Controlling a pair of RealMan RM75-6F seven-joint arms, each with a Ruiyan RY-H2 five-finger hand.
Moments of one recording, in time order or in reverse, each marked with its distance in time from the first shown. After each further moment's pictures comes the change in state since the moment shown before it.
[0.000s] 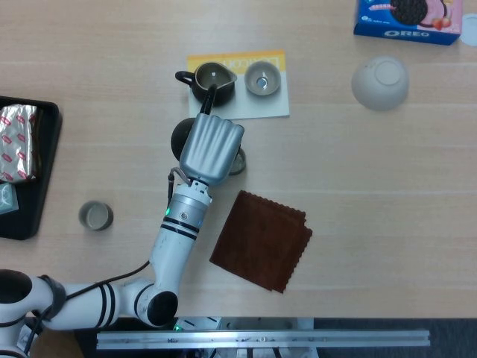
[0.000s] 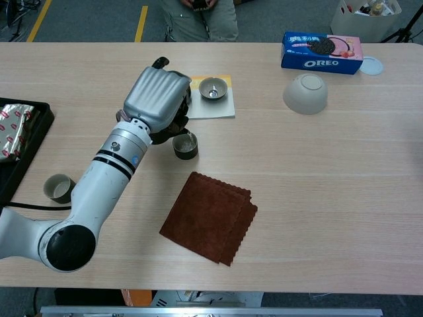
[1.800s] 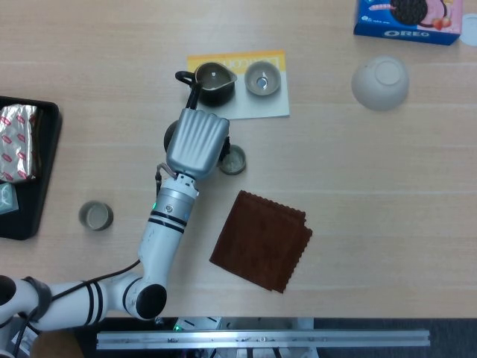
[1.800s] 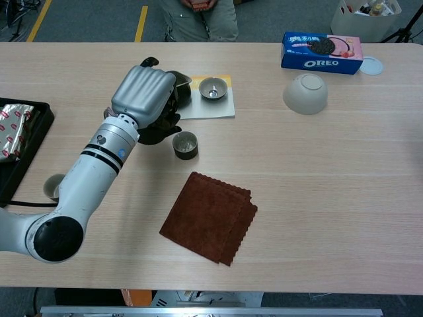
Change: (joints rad) left arm 0.047 0.044 -0.036 -0.001 0.010 -0.062 -0.120; right arm -0.010 -0.004 0.015 -0.030 0.030 0.024 -0.070
